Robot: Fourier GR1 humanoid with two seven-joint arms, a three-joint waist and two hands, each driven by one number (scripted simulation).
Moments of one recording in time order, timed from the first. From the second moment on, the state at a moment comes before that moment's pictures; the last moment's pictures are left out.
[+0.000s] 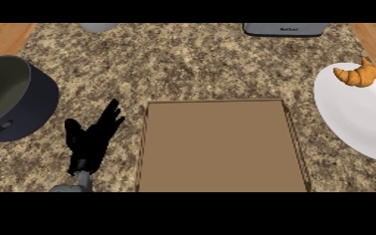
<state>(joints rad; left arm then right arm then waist) 0.00 0.11 -0.08 -1.44 0.11 0.04 0.19 -0.50 -0.74 -0.48 -0.29 -0.17 -0.11 -0.64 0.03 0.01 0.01</state>
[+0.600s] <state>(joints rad) 0.02 0.11 -0.07 -1.46 0.11 0.03 0.20 -0.30 -0.82 -0.47 -0.25 -0.17 0.27 -0.80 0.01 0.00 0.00</state>
